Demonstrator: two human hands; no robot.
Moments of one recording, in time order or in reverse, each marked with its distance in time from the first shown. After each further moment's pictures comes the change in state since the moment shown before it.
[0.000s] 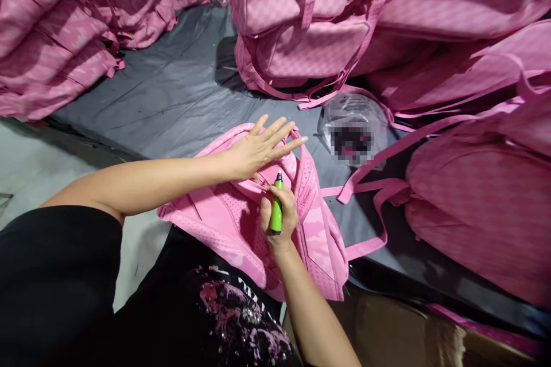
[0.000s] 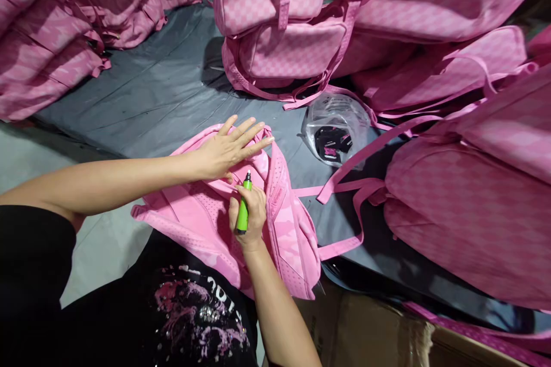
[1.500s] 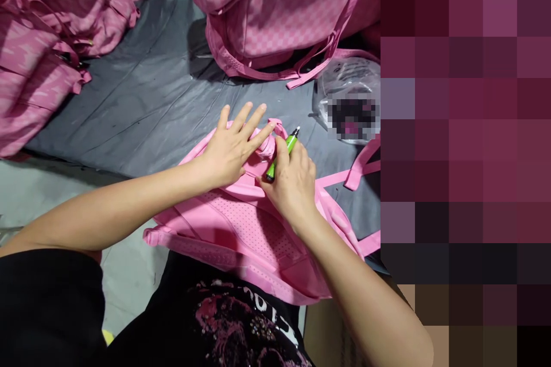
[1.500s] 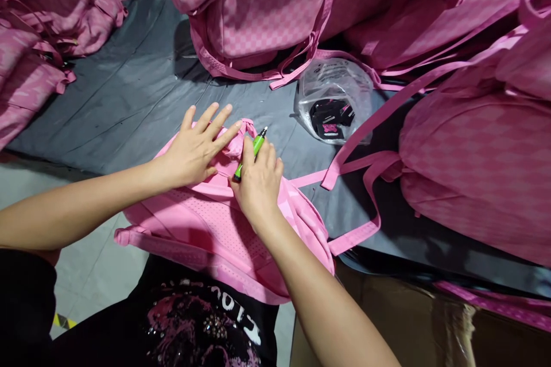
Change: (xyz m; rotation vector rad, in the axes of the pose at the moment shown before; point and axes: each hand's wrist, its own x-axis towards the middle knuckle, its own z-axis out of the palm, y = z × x) left_hand 0.019 -0.001 -0.015 0.016 -0.258 -0.176; right_hand 0.087 0.020 -0.006 -0.560 -0.645 0.406
